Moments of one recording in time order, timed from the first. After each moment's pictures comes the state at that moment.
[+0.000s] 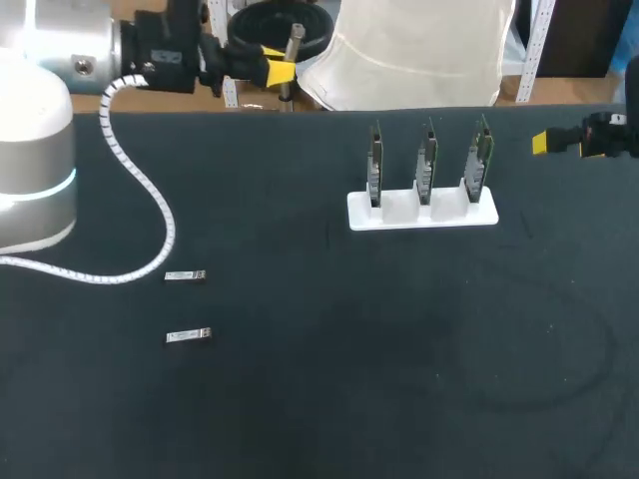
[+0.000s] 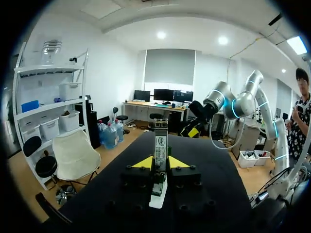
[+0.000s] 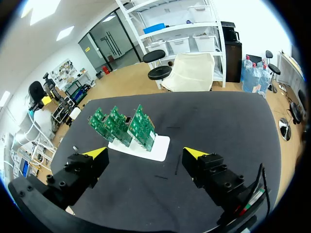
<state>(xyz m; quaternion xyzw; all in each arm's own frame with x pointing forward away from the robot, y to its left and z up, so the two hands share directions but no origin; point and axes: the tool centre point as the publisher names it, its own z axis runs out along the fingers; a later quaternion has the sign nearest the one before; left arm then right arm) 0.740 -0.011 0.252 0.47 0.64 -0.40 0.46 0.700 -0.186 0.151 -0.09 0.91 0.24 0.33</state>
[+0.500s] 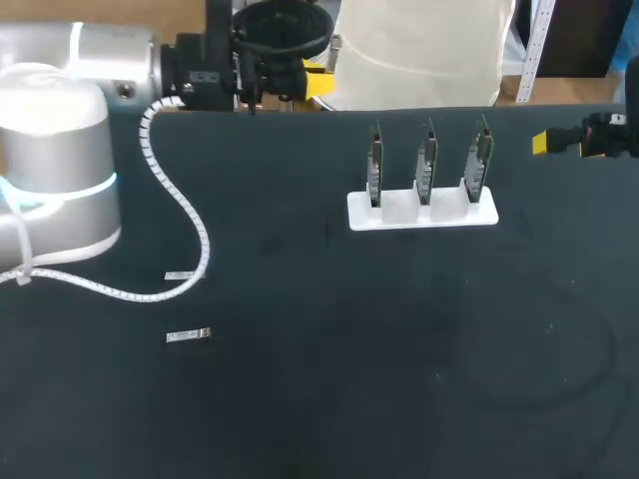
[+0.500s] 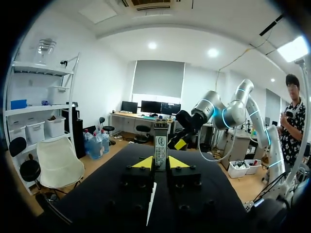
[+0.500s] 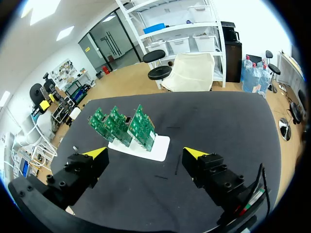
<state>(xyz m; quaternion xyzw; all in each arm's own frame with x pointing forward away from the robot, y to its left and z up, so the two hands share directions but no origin) 0.724 -0.061 0.248 0.46 0.59 -0.47 0.46 0.700 -0.186 0.151 -0.09 0.91 0.24 0.33</state>
